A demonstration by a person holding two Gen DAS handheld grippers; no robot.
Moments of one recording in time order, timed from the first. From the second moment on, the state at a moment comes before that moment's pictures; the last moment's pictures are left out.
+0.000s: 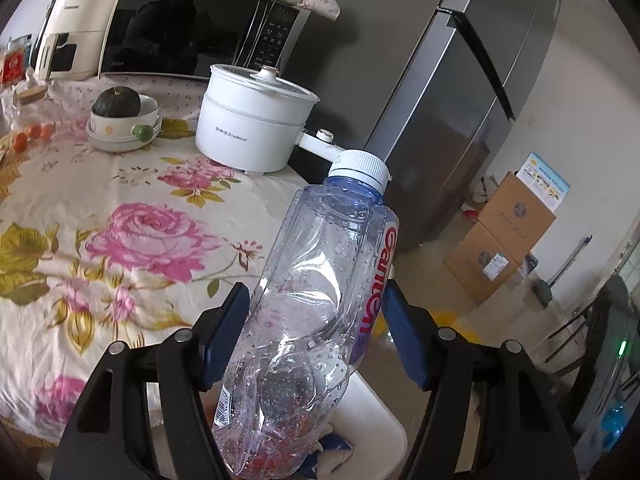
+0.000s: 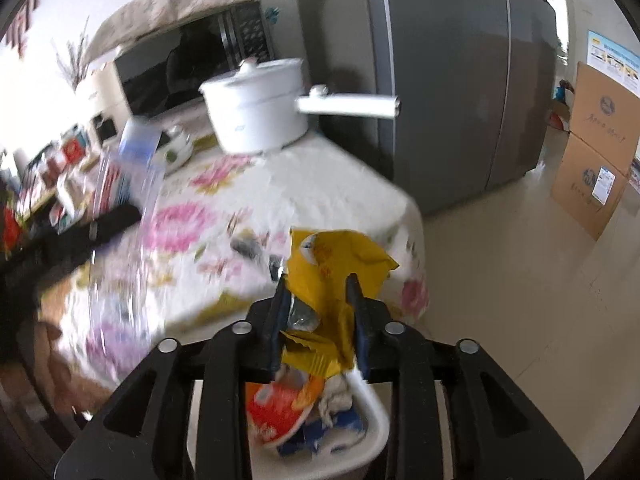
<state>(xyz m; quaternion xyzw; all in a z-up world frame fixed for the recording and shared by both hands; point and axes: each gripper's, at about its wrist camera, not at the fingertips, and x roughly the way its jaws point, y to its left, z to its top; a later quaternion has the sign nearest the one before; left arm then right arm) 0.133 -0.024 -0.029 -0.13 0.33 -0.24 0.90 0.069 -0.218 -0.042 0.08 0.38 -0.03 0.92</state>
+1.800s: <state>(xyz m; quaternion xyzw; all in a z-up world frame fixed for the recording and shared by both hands) 0.056 -0.048 -0.016 0.01 0.25 -0.13 0.96 0.014 -0.220 -0.019 0.00 0.24 -0.24 0.94</state>
